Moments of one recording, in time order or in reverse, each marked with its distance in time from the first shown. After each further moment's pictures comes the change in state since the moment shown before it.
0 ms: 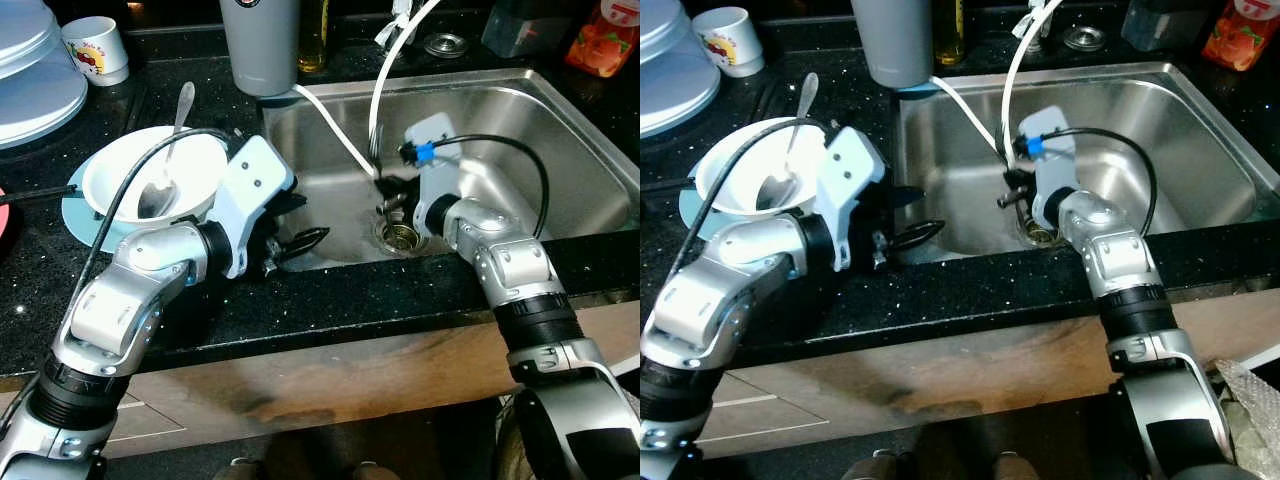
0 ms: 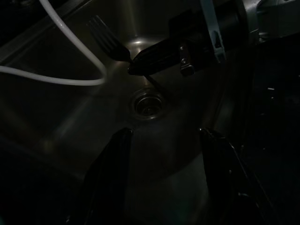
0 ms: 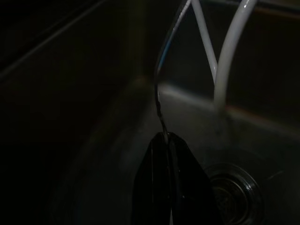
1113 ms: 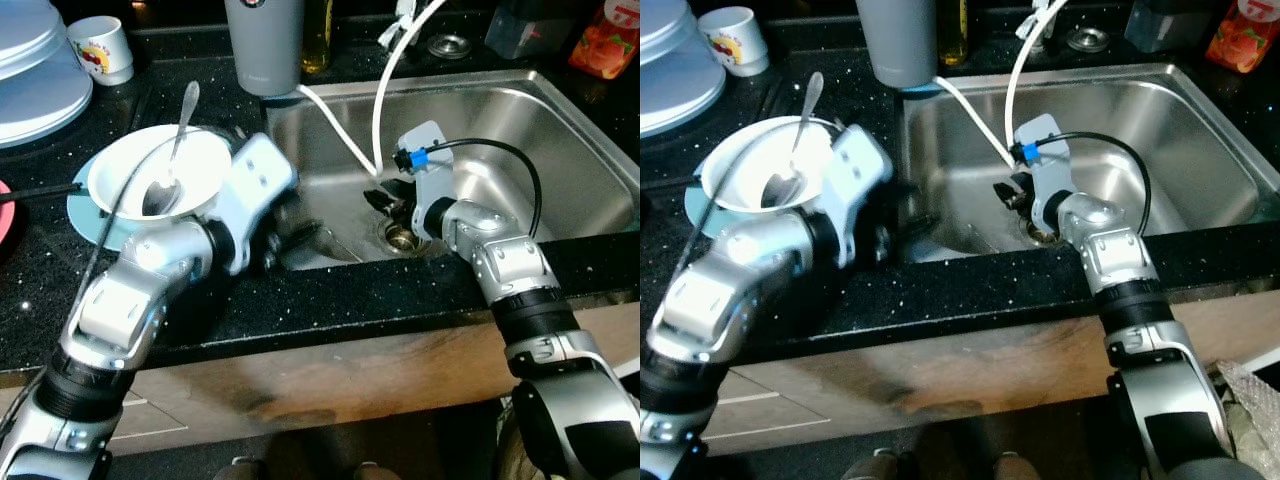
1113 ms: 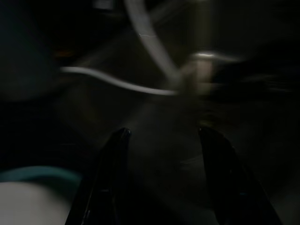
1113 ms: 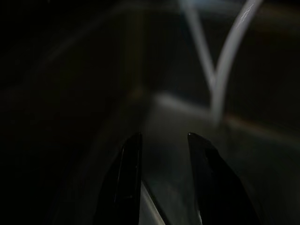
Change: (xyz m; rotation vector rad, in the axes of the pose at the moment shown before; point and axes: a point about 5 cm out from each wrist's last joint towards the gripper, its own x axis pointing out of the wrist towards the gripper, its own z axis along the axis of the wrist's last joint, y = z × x) left arm 0.002 0.044 0.024 0.001 -0.005 0.348; right arm 0.004 -0.002 0.009 0.013 -0.045 -0.018
